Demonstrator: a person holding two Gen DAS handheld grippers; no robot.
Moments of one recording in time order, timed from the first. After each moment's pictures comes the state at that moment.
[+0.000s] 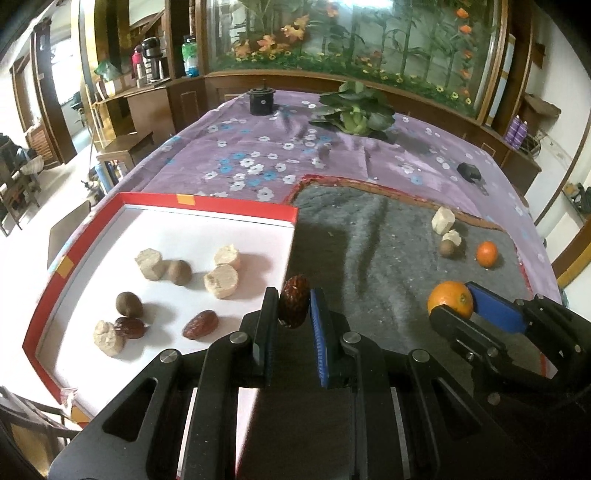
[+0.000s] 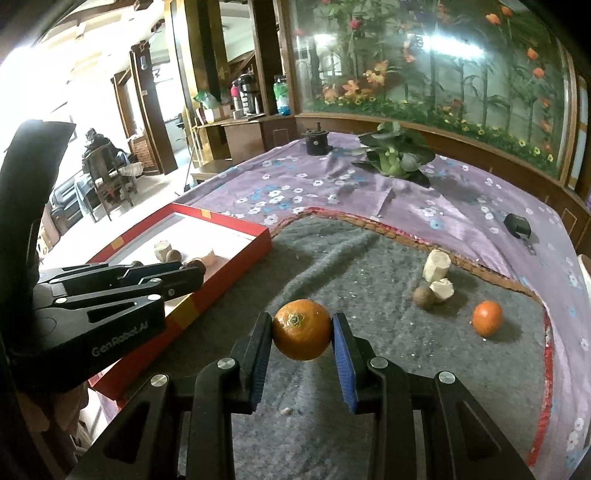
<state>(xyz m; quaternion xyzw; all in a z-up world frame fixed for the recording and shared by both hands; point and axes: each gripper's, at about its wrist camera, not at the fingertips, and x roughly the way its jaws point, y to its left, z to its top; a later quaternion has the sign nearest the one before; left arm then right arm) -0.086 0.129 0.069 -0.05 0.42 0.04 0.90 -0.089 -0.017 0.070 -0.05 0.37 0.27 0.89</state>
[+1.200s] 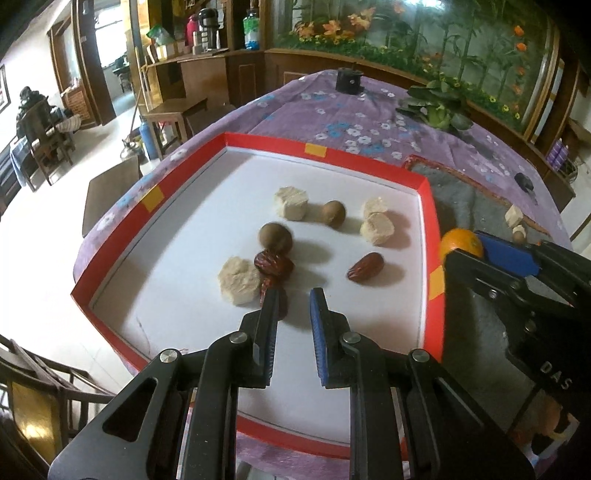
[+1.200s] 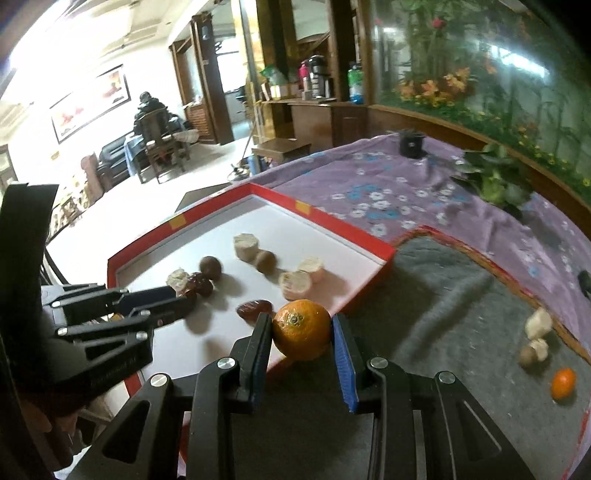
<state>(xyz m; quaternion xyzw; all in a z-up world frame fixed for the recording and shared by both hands) -0.136 0.235 0.044 -0.09 0.45 0.11 0.88 -0.085 0.094 0.068 -0.10 0.38 0.37 0.84</state>
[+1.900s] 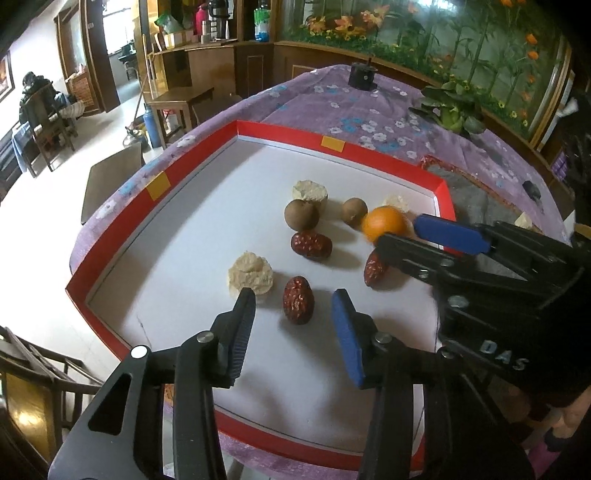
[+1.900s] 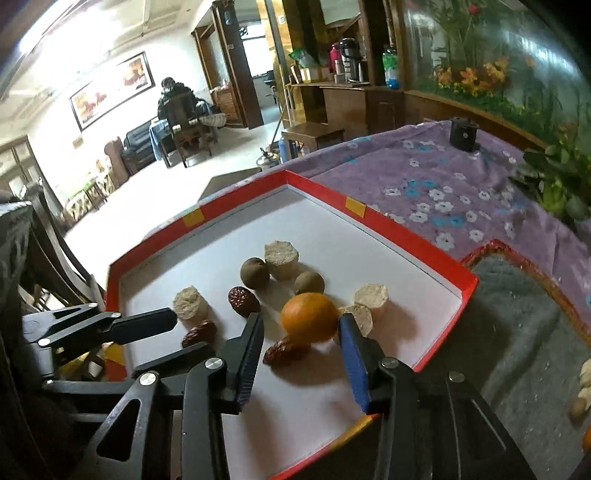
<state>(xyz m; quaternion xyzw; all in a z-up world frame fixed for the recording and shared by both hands) -0.129 0.246 0.036 -0.10 0.46 0.12 0.88 -0.054 0.151 0.046 -0.10 0.40 0.42 0.81</state>
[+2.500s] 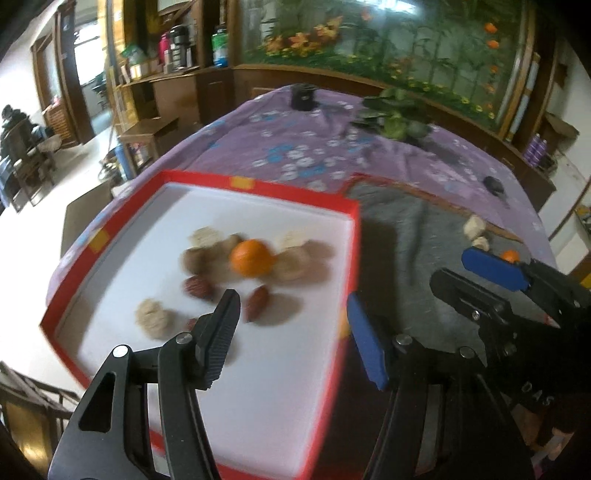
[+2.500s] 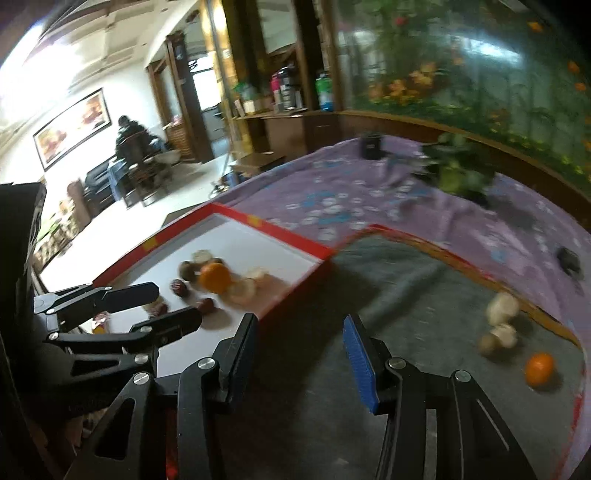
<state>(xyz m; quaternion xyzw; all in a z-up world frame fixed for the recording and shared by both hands) -0.101 0.165 0.067 -0.07 0.42 0.07 0.90 -0.070 0.028 0.077 -0.06 0.37 0.33 0.87</state>
